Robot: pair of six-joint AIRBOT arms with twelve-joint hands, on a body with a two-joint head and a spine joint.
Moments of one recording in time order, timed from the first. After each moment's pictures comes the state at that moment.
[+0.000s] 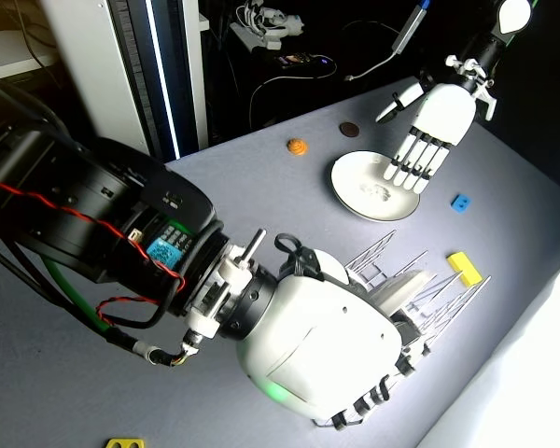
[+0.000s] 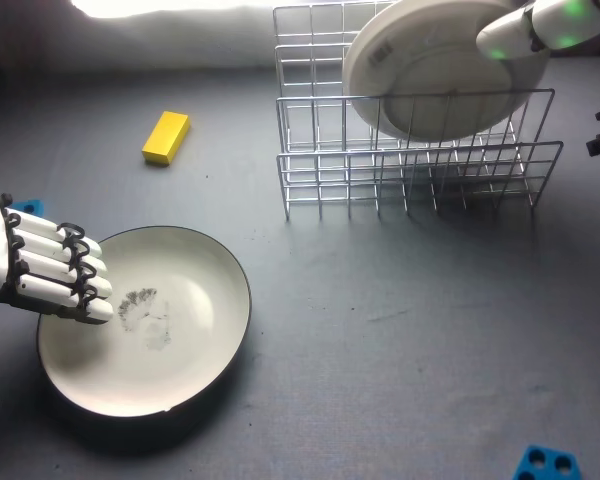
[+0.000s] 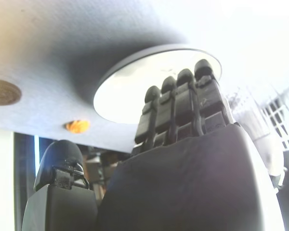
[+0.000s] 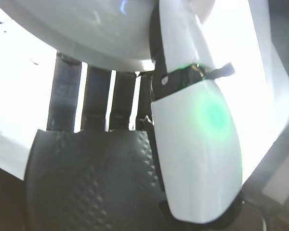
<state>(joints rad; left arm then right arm) 0.57 -0.89 1.52 1.73 -0.96 -0.31 -0.22 -1.09 1.36 0.49 0.17 -0.47</state>
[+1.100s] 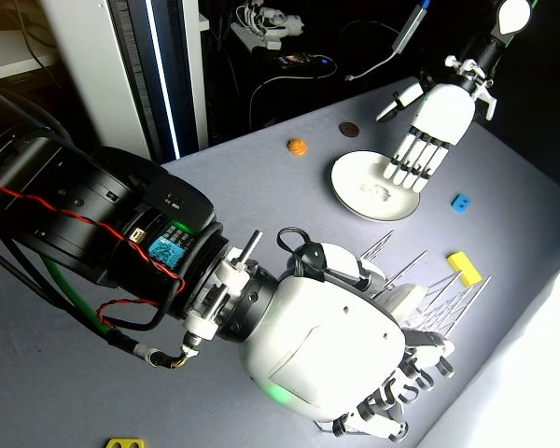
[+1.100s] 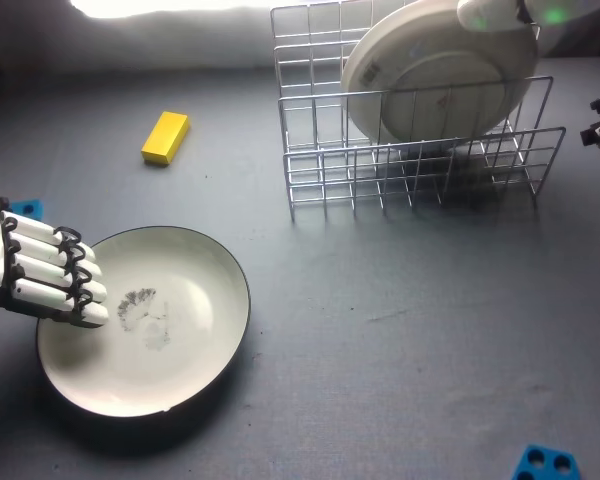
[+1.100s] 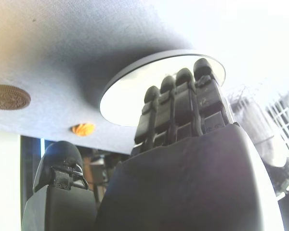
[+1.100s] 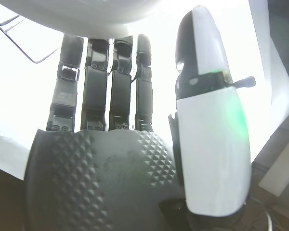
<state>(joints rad) 0.58 -0.89 1.52 1.72 -0.97 -0.29 -0.21 -1.09 1.36 0.42 0.21 -0.37</state>
